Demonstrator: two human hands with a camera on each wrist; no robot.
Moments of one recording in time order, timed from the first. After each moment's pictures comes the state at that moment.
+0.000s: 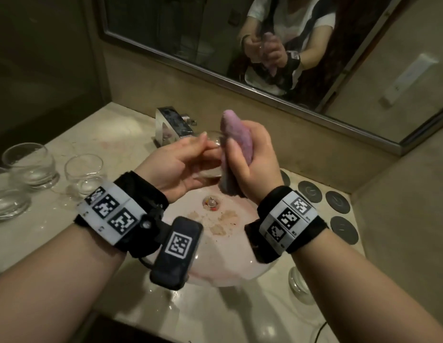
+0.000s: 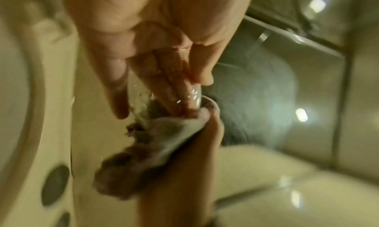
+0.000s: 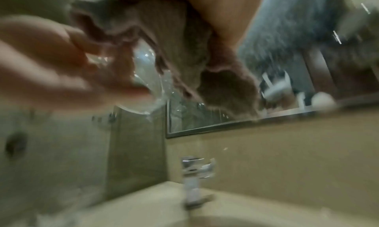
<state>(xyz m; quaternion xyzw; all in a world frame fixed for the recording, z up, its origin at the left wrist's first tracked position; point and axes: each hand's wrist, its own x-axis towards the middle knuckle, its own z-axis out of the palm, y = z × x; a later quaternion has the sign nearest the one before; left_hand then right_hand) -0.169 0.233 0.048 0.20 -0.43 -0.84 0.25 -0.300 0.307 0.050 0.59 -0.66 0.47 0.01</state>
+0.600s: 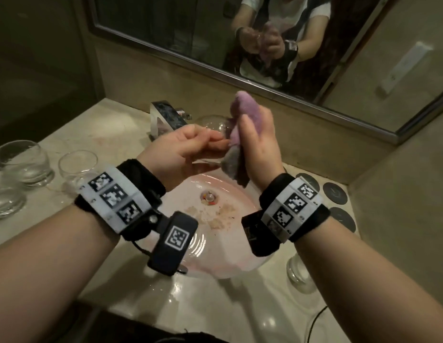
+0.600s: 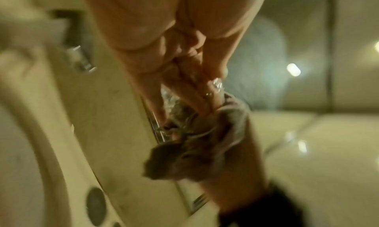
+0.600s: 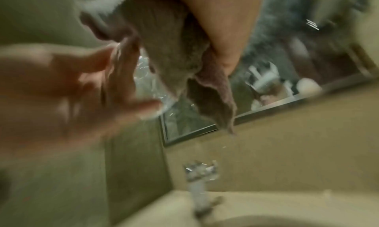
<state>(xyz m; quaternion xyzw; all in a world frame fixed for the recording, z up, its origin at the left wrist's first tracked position) -0.175 0.229 0.043 0.17 -0.52 -0.80 0.25 -0.310 0.304 0.051 0.49 -0.69 0.53 -0.09</state>
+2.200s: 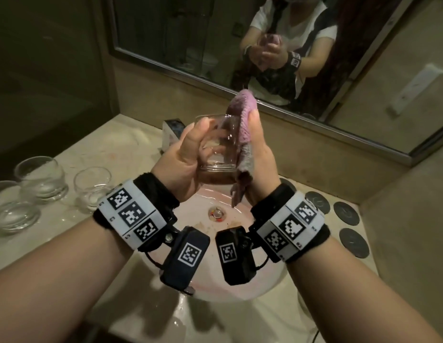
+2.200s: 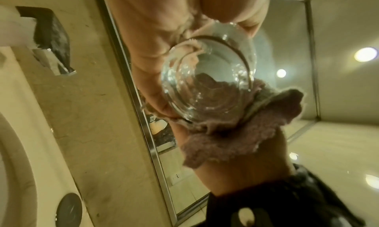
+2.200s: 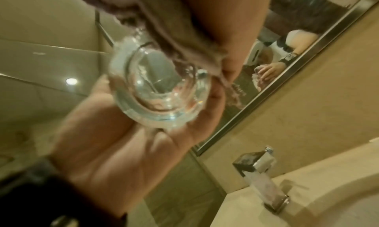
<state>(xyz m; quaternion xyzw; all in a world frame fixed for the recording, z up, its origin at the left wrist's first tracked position) -0.181 0.217 0.057 0.10 -0.45 -0.82 0.33 -0.274 0.278 0.082 0.38 -0.58 0.66 -0.30</state>
